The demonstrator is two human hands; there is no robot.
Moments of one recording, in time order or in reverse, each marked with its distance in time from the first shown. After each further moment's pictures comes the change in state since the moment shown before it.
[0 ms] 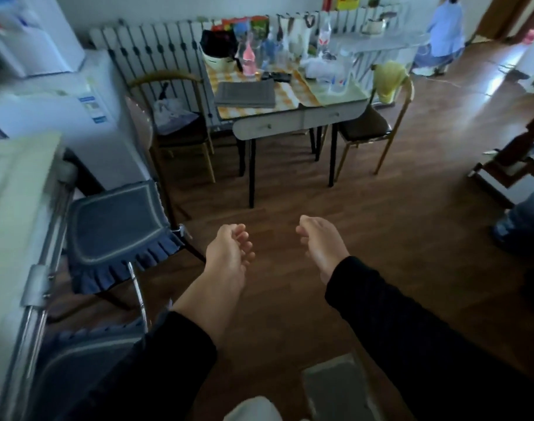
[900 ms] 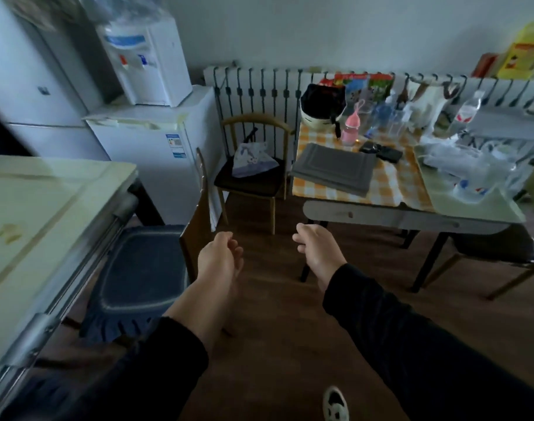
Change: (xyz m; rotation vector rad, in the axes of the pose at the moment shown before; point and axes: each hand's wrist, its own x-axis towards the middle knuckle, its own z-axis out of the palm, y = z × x) left_hand 0.248 0.229 0.142 -0.276 0.349 0.095; right_hand 0.350 -0.232 0.100 -0.169 -0.396 -0.156
